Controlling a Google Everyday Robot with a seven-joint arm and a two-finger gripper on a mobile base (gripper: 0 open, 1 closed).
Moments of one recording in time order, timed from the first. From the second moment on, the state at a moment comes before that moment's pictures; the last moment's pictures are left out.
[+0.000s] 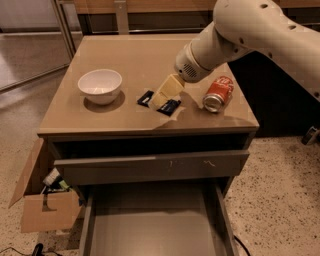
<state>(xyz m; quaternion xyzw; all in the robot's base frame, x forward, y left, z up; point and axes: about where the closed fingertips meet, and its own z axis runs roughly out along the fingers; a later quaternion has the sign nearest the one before) 0.632 -0.029 0.884 -0.51 0.79 0.14 0.32</state>
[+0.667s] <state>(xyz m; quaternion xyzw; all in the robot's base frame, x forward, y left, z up) 0.643 -0.008 0.853 -0.52 0.79 0.14 0.29</state>
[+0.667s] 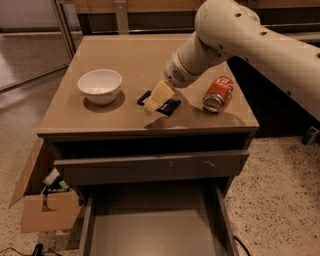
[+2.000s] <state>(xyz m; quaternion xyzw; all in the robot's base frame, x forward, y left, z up) 0.649 -0.015 0.804 -0.49 0.82 0.14 0.26</state>
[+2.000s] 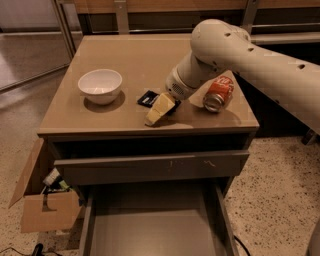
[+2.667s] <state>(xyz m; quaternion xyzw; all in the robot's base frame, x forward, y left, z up) 0.650 -0.015 0.801 -0.49 0.82 0.14 0.26</state>
